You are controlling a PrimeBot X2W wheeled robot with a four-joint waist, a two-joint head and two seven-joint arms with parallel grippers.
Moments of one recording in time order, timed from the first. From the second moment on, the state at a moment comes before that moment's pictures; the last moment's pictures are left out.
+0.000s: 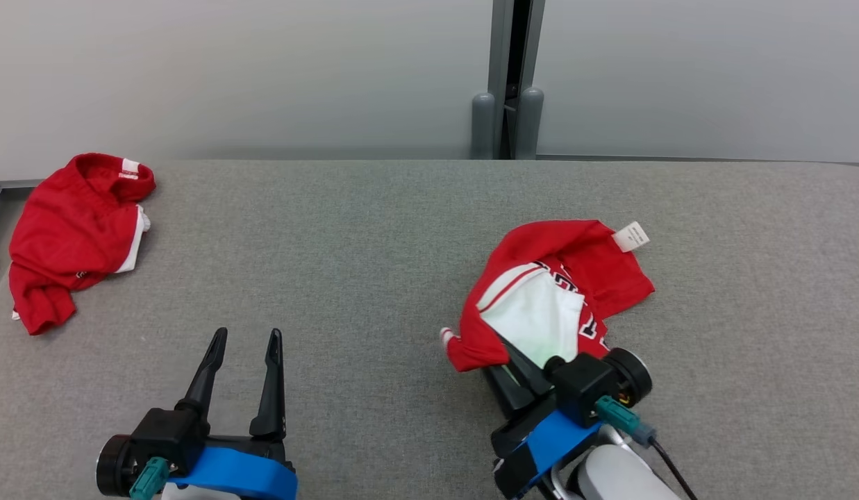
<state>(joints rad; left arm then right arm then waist) -0.12 0.05 -0.11 0.24 -0.17 -0.04 -0.26 -0.32 -0.06 0.48 0.42 0.15 0.13 -0.26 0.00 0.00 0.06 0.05</state>
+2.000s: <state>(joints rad) -0.10 0.05 -0.08 0.23 -0.17 -0.03 -0.26 -0.09 -0.09 -0.05 0.15 0.04 0.13 -0.26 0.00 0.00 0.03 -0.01</state>
